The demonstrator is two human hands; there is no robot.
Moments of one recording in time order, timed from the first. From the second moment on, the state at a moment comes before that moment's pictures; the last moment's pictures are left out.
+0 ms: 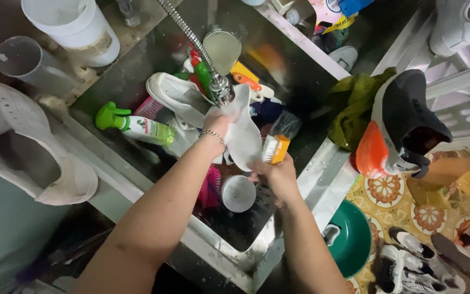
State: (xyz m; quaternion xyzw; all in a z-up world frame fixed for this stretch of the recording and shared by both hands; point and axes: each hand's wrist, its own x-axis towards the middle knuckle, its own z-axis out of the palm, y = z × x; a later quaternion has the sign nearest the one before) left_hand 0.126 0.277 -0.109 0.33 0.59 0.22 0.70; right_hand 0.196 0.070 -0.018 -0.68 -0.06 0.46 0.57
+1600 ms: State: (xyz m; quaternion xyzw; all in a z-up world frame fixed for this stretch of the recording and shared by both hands) left_hand 0.086 0.240 -0.024 0.70 0.44 0.15 0.55; right_hand 0.231 0.112 0.034 -0.76 -0.51 0.04 0.39
